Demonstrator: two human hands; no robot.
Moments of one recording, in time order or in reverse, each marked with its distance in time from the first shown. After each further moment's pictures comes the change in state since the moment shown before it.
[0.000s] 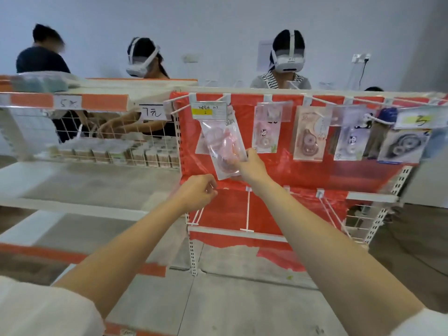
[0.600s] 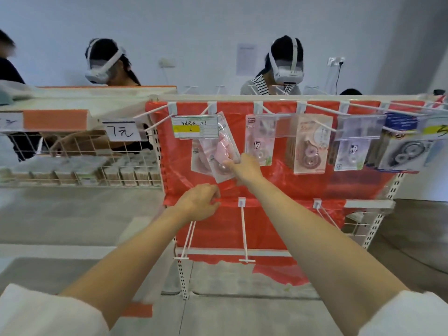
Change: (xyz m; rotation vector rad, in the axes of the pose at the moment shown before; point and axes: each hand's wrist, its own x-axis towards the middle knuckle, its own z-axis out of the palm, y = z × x) left_hand 0.098 -0.021 0.020 0.194 -0.072 0.173; right_hand 0.098 0.012 0.008 -0.292 0.089 0.049
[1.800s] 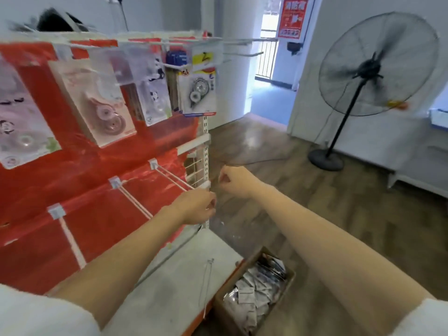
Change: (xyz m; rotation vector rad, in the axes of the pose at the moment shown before) left_hand 0.057 0.271 0.164 -0.005 -0.415 0.939; right_hand -0.166 0.209 -0.226 -0.593 0.156 0.486
